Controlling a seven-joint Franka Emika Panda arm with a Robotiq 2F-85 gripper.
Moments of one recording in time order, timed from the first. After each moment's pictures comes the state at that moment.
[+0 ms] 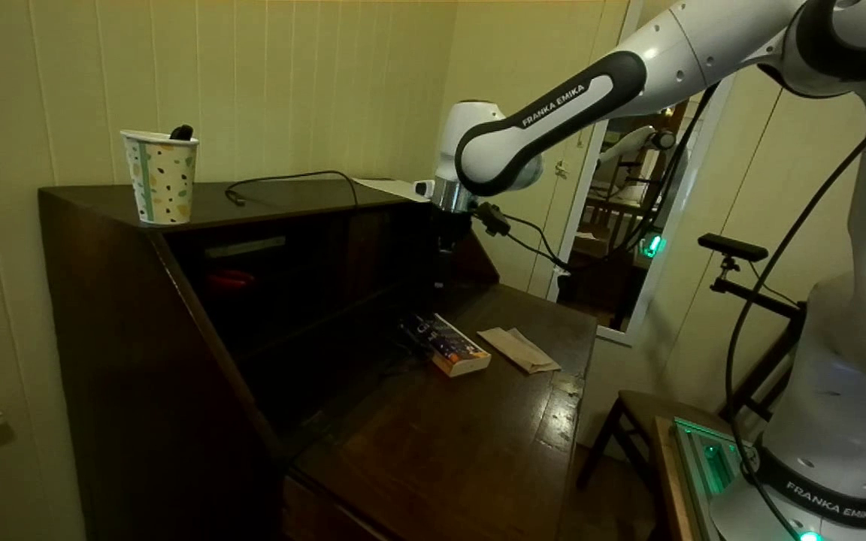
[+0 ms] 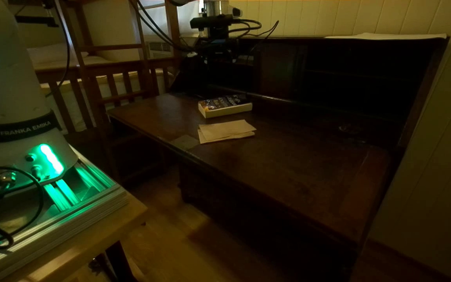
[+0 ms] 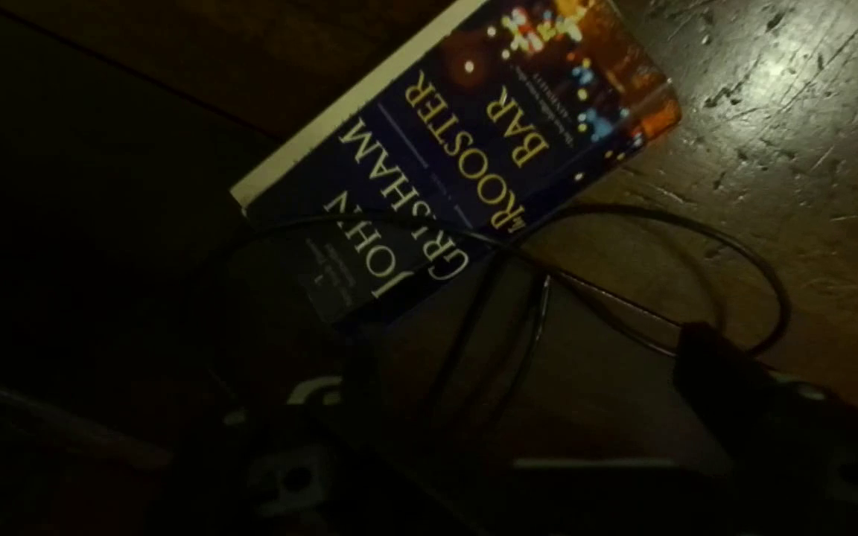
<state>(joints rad) -0.09 0.21 -0.09 -2.05 -0.04 2.34 -0.54</state>
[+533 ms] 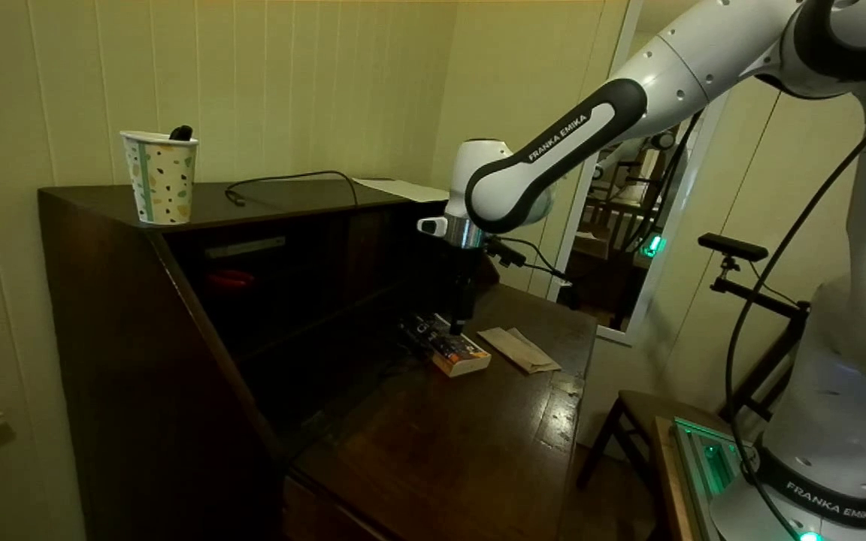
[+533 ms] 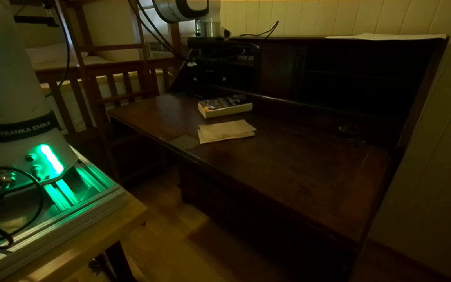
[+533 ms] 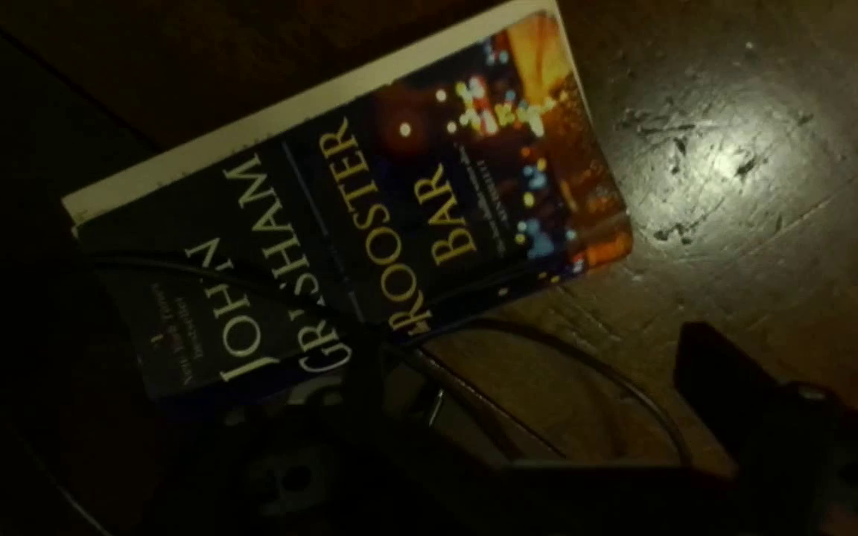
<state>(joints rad) -0.14 0.22 -0.04 -2.20 0.00 2.43 -0.83</state>
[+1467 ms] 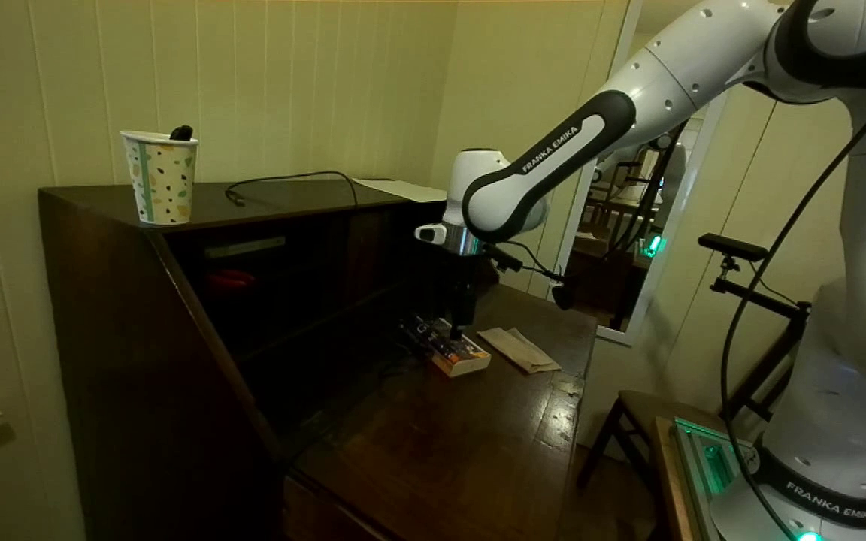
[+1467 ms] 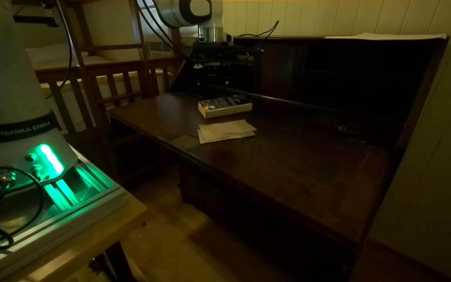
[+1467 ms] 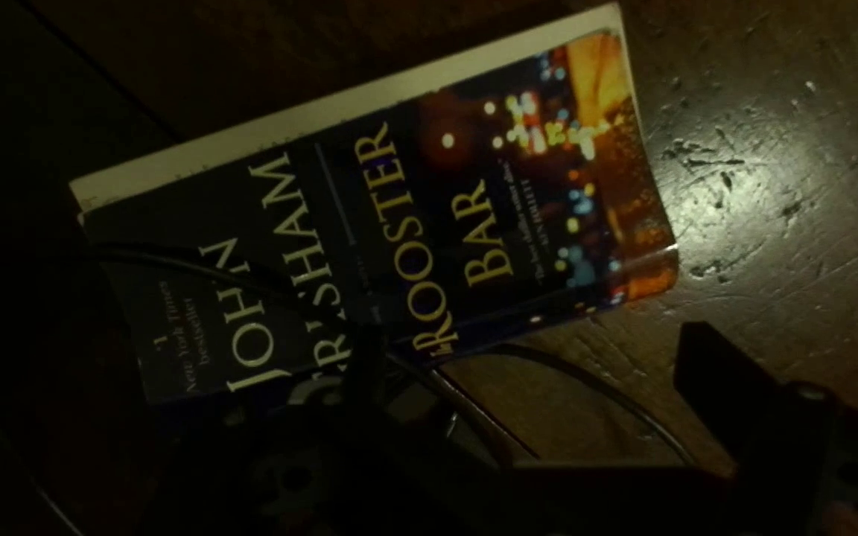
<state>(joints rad) -0.15 0.26 -0.03 -2.18 -0.02 2.46 -0.90</state>
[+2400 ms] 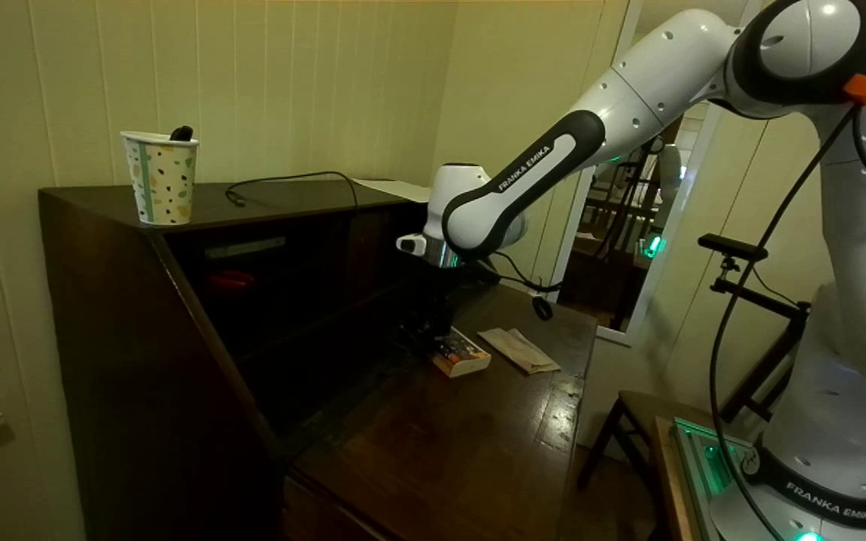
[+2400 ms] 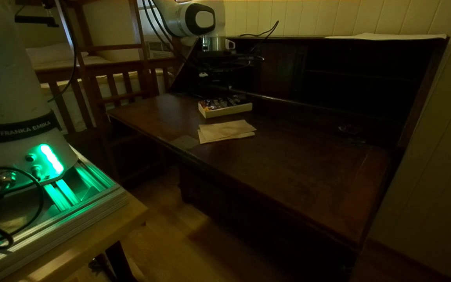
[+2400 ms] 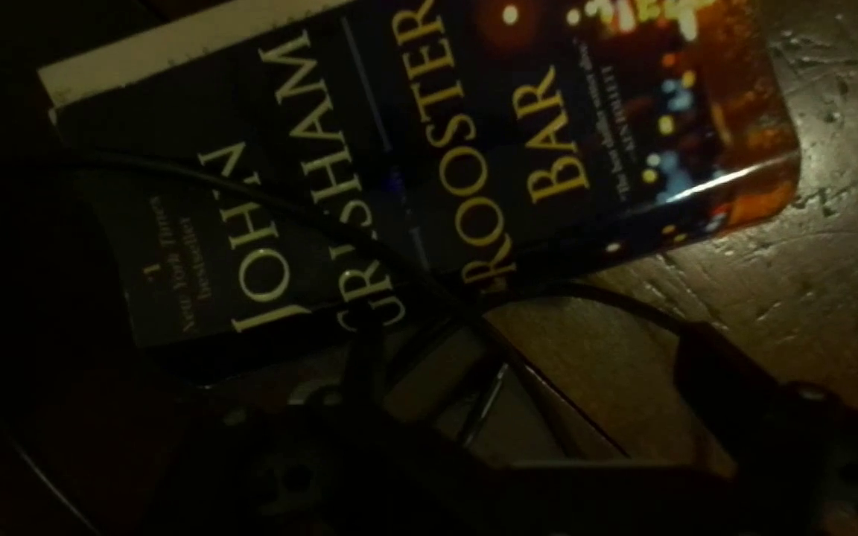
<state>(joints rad) -0.15 0.38 -0.01 -2.10 -0.02 2.52 -0.87</state>
